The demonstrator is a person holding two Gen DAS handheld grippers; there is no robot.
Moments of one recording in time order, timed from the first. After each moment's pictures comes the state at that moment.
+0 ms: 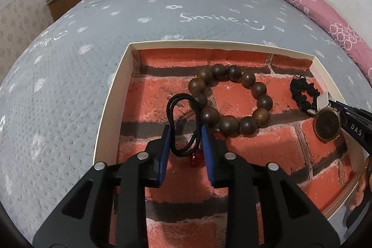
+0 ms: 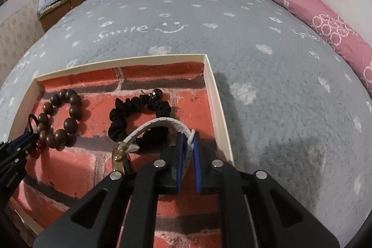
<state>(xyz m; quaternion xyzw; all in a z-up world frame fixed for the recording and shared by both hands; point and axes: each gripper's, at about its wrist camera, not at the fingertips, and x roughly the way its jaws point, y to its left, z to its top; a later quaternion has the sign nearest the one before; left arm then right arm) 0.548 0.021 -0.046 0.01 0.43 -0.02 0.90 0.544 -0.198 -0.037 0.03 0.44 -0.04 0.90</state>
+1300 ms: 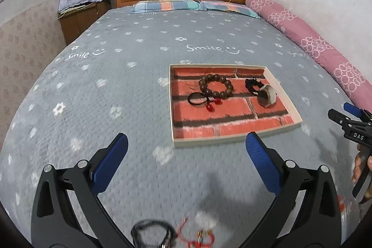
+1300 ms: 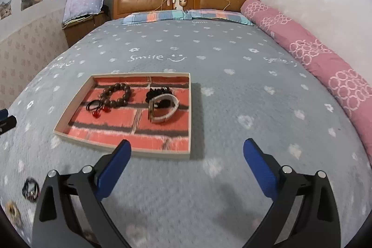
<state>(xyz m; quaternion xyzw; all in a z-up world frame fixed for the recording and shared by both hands) 0.340 0.084 0.090 0.00 0.37 -0.05 0.93 0.338 -0.229 0.077 0.01 0.35 -0.01 0.94</state>
